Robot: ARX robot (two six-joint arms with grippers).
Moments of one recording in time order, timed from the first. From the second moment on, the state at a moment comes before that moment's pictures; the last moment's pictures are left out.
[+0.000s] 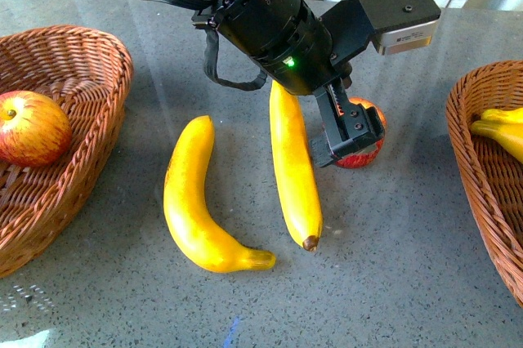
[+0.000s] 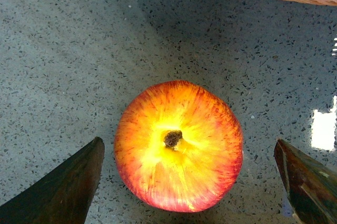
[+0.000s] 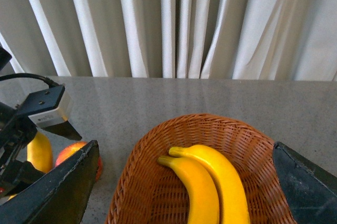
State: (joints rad) left arm -0.57 2.31 1.56 -0.21 0.51 0.82; right arm 0.00 0.00 0.02 0.00 0.00 0.00
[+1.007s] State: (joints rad) left arm -0.60 2.34 1.58 -0.20 0.43 0.93; right arm 0.00 0.00 0.02 0.00 0.00 0.00
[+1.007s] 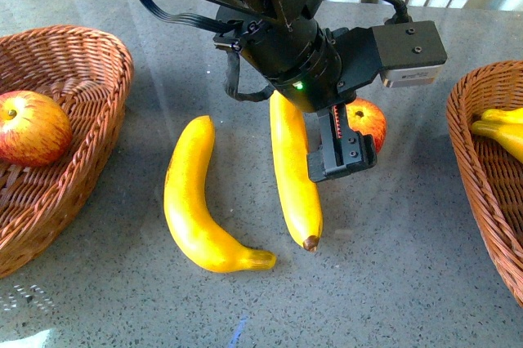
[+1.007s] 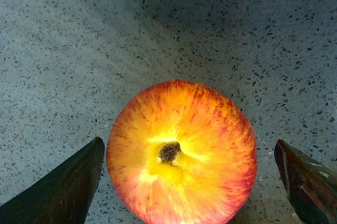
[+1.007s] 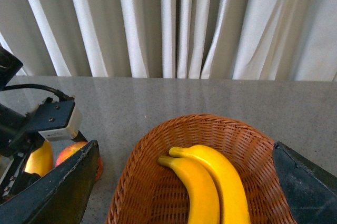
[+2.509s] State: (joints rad) left arm -0.58 2.16 1.47 -0.11 0.42 0.93; right arm 0.00 0.00 0.02 0.00 0.00 0.00
